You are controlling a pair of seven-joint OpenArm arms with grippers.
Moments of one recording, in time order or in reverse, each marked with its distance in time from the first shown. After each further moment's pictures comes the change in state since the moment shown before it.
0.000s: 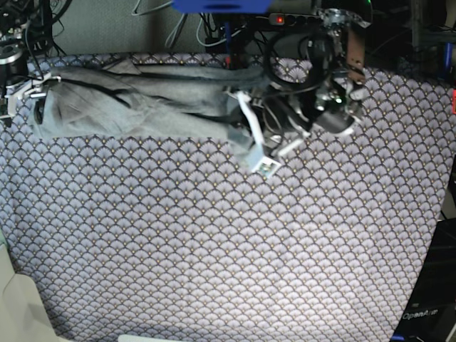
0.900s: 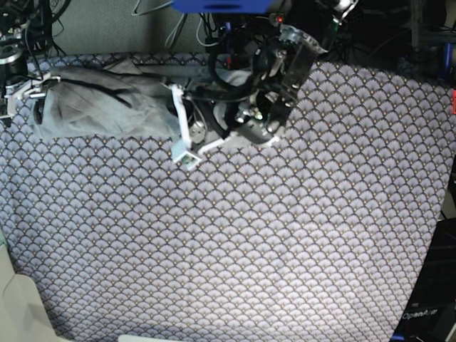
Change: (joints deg) left arm -8.6 5.3 17.7 -15.0 0.2 4.9 -3.3; right arm 0.0 0.0 0.0 0.0 0.0 0.0 0.1
